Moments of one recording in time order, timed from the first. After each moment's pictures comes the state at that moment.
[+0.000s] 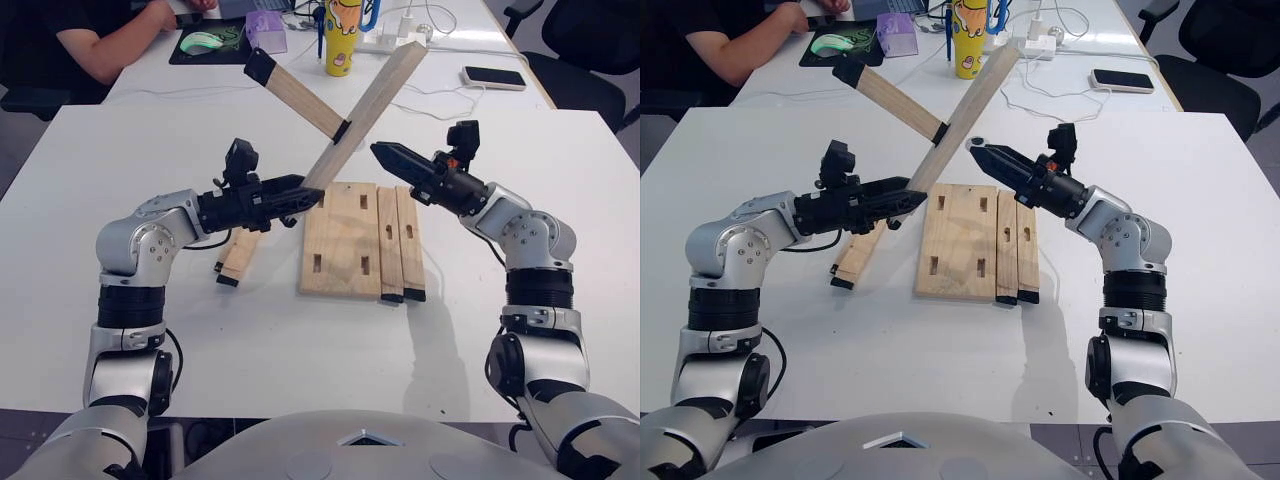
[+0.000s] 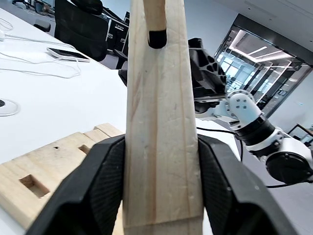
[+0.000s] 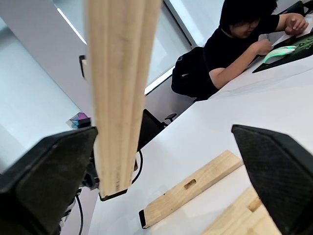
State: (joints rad) left arm -0.46 0.41 0.04 -0.03 -0.70 0.87 -1.00; right arm -0.56 -0.36 -0.20 0.30 0.84 0.80 0.97
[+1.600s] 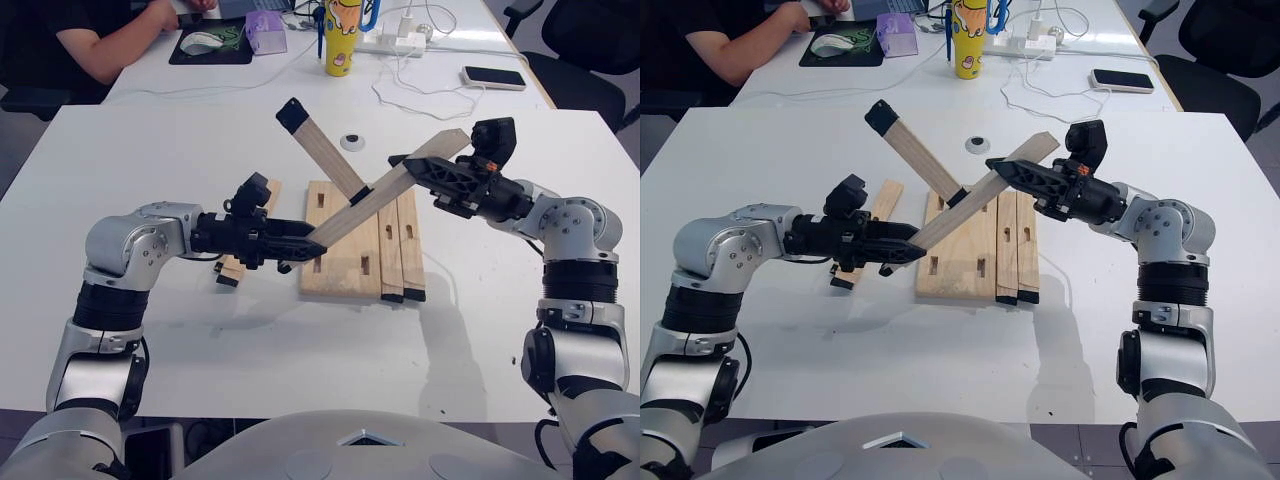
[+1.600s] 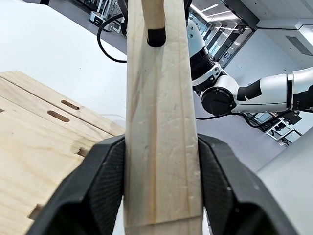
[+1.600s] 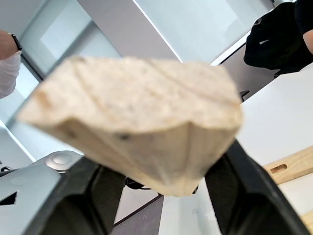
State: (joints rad) left arm -0.46 0.56 -0.11 -0.07 -0.75 0.96 -1.22; right arm -0.57 -0.53 -0.15 0.27 0.95 1.05 1.33
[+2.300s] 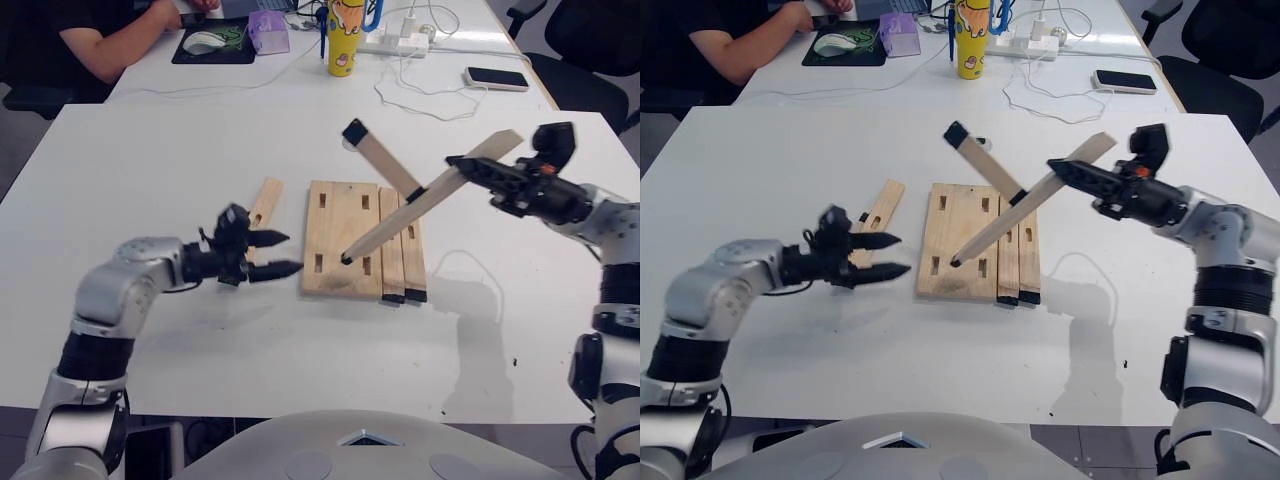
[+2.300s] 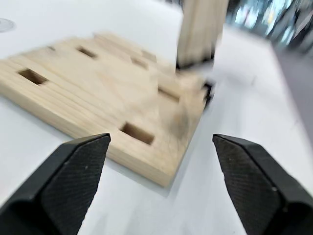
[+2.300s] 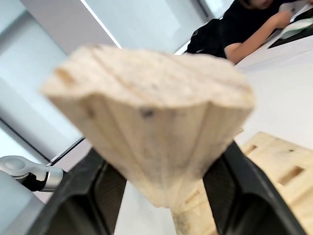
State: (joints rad) left arm -0.16 0.63 -0.24 -0.24 -0.37 0.54 -1.01; right arm -0.55 -0.80 -0.23 0.45 0.81 0.94 1.42
